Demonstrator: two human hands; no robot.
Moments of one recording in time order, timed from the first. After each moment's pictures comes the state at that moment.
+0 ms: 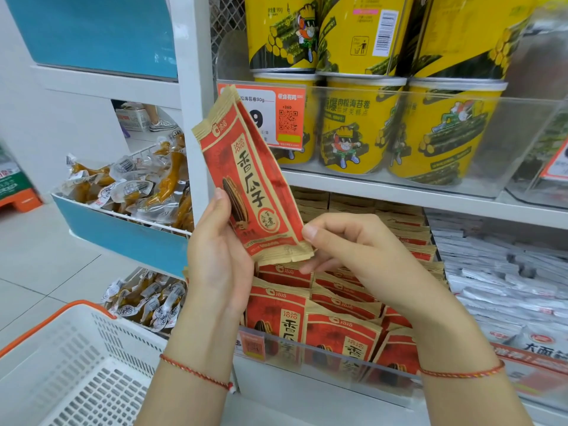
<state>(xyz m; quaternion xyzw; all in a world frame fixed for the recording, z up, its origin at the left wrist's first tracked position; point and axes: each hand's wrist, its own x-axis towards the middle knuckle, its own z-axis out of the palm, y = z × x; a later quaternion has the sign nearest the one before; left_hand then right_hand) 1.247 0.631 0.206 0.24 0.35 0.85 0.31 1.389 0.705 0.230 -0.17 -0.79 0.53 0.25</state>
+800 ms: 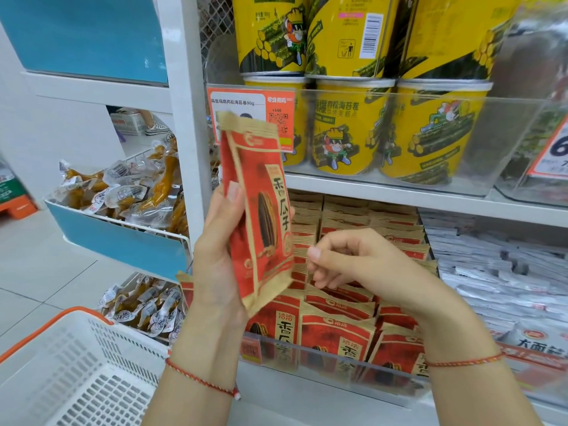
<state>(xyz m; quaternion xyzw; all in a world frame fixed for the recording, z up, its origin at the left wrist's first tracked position) 1.261 0.628 0.227 0.30 0.36 0.82 0.32 1.401 0.724 0.217 -0.23 -0.80 0.54 0.16</state>
